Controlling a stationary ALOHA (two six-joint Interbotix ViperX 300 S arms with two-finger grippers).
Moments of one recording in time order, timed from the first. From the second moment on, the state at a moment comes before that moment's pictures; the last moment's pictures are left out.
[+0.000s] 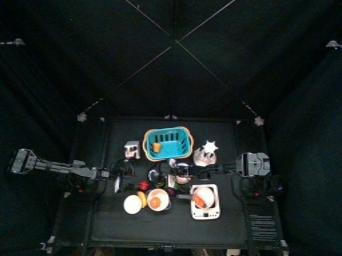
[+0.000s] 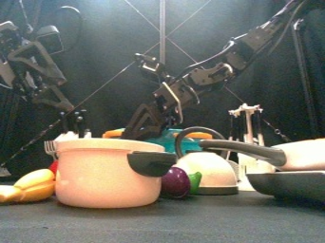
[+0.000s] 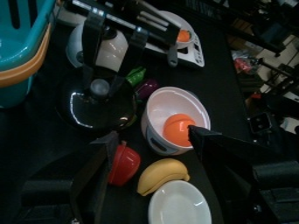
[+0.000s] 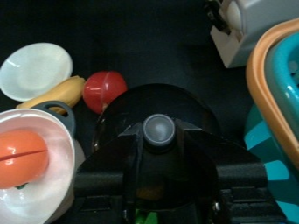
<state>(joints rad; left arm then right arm) -0.03 -0.71 1.25 0.03 -0.10 -0.37 -0.11 0.25 0.46 -0.09 -0.19 0.05</state>
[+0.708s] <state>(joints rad) -0.02 -0.71 1.25 0.03 -0.10 -0.37 -0.03 0.14 0.49 -0.12 -0.18 0.05</state>
